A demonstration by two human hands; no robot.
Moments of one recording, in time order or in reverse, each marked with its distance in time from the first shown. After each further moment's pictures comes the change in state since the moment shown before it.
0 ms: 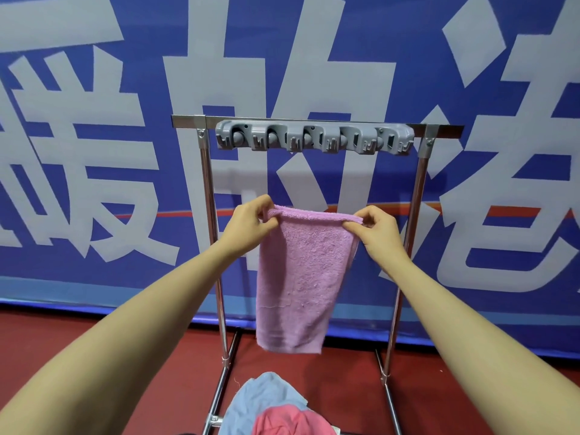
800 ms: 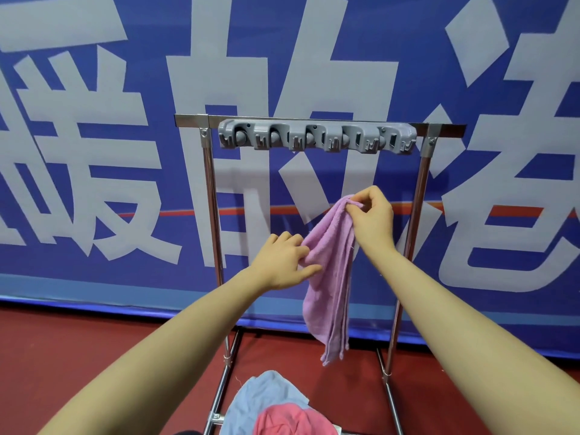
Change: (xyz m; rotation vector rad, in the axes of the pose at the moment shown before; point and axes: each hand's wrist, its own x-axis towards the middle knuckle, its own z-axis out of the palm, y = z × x) left_hand -0.032 0.004 0.056 0.635 -0.342 0.252; right_hand 0.007 -0.023 0.019 0.091 0.203 -0.095
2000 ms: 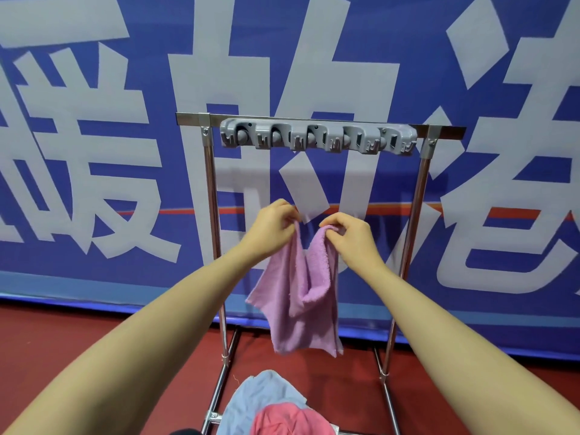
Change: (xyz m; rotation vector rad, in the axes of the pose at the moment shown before) left_hand 0.014 -0.015 -0.044 -0.483 0.363 -0.107; right_hand -0.026 0.010 0.012 -0.235 -0.312 -0.091
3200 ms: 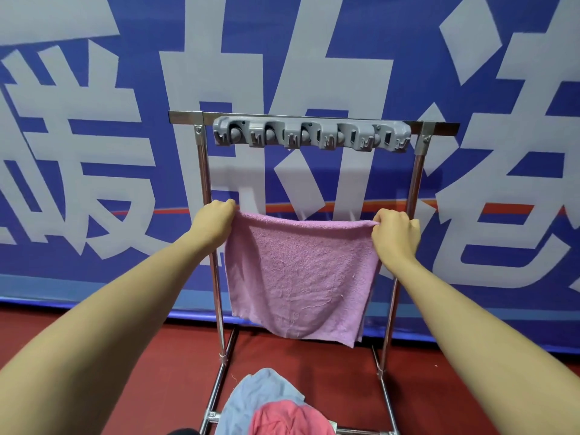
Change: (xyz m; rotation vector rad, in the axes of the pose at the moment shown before) left_hand -0.004 -0.054 -0.045 0.647 -0.184 -0.226; right_hand 0.012 0.043 -0.045 -0.710 0.254 0.212
